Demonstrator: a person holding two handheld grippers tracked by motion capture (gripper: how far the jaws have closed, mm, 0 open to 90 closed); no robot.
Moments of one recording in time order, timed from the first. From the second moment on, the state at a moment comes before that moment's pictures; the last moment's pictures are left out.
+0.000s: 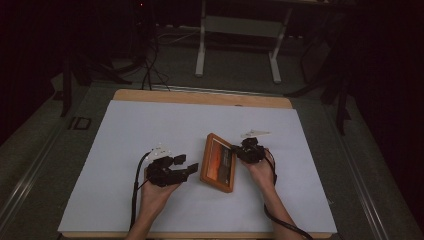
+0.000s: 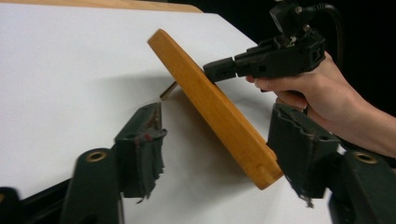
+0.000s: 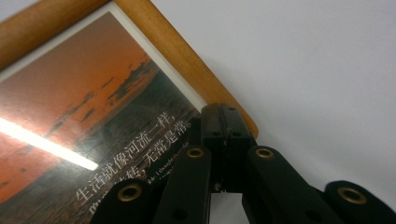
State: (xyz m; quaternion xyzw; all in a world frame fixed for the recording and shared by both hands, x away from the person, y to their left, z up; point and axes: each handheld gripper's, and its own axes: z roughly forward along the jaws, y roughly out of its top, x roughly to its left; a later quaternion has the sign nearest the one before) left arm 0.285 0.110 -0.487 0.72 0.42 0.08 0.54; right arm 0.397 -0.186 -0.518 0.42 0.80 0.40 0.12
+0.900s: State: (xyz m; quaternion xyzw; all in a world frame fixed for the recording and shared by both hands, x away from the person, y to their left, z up) left arm 0.299 0.069 -0.518 0.73 0.44 -0.02 0.52; right arm 0.396 -0.187 -0.519 0.42 0.80 0.40 0.12
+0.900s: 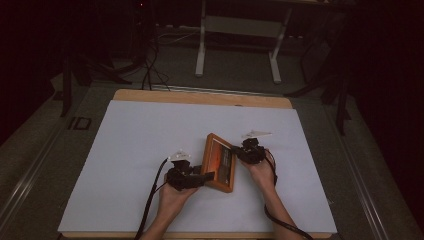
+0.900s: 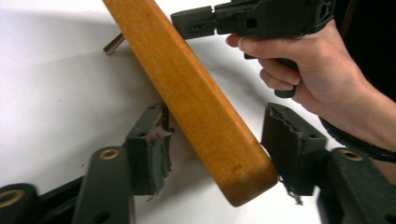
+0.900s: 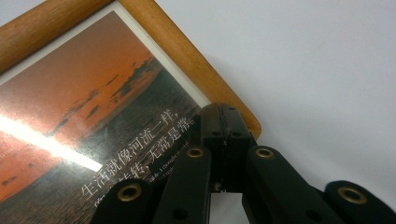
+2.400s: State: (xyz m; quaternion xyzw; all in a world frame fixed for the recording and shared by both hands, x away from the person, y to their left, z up) left arm 0.284 -0.005 -0.480 0.77 0.38 0.11 0.49; right arm 0.323 -0.258 -0.431 0.37 0.79 0.45 0.18
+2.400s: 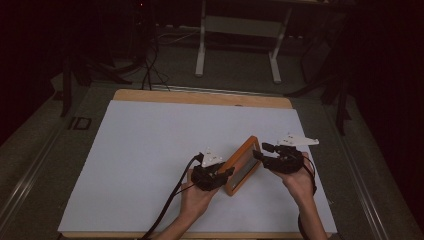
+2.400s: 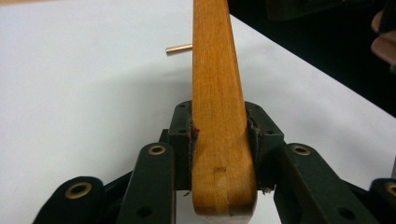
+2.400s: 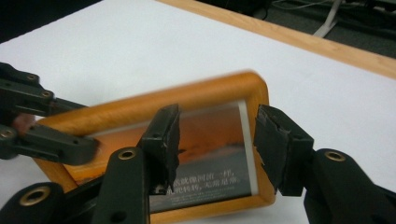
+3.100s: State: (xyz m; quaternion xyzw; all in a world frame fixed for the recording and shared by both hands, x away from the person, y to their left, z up) left arm 0.260 -0.025 -0.494 0.80 0.30 0.11 0.51; right arm 0.315 -0.275 -0.439 0.39 0.78 0.45 0.19
